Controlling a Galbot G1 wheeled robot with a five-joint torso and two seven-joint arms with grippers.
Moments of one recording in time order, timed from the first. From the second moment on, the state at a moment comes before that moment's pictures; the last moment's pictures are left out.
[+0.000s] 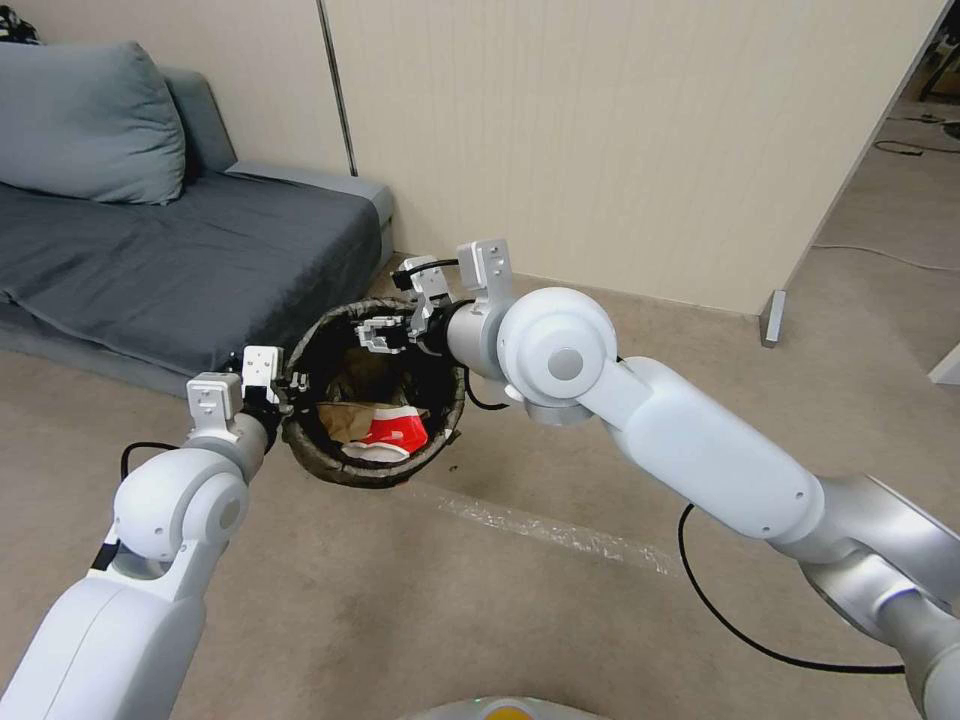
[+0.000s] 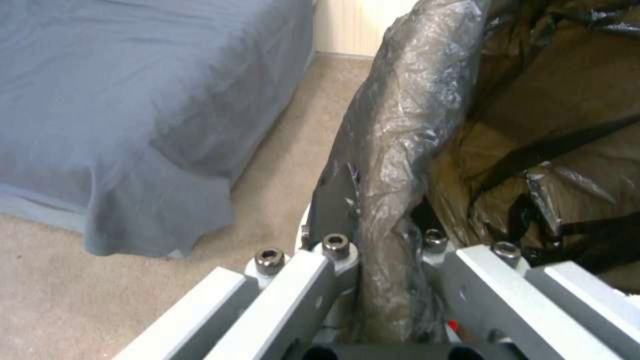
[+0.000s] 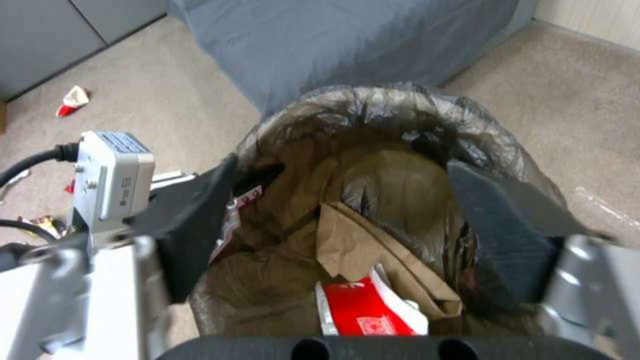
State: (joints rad) left arm 1.23 -1.09 -0.59 -2.14 -0.55 0.74 -0.23; right arm -0.23 1.23 -0.39 1.97 1.59 -0.74 0.82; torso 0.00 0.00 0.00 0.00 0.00
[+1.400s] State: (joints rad) left arm 1.29 -1.13 -0.60 -2.22 -0.53 0.74 -0.23; right arm -1.23 1.23 0.68 1.97 0.09 -0.05 0.30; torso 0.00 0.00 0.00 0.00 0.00
